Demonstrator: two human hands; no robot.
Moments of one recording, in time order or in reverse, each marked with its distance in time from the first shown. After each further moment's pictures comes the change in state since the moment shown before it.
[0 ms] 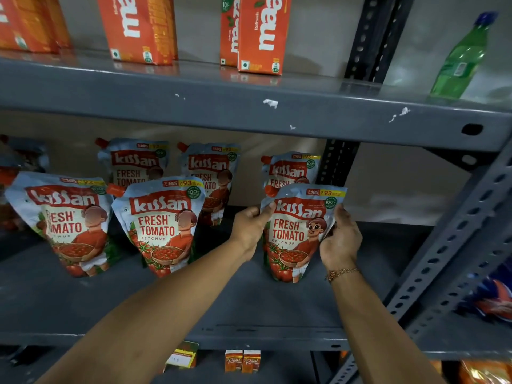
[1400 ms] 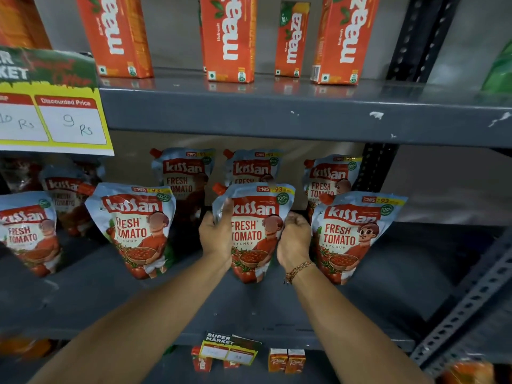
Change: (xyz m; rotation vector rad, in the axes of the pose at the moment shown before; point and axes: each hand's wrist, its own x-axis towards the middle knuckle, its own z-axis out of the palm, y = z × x) left_hand -0.022 0.032 -0.141 -0.073 0.457 0.216; right_hand -0.079 0.113 0.123 -0.309 0.009 0.160
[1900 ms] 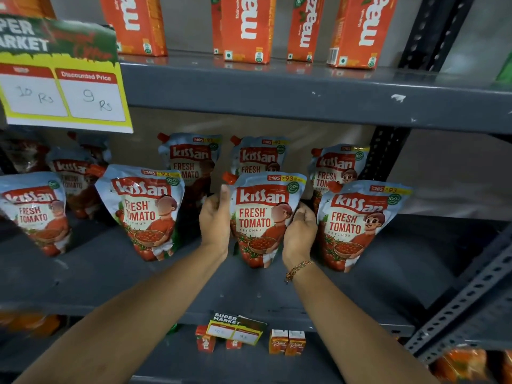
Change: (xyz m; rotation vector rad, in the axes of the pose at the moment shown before) left_hand -0.011 0.012 -0.010 -0.001 -0.050 0.081; right_hand -0.017 0.008 -0.012 -0.139 0.044 -0.126
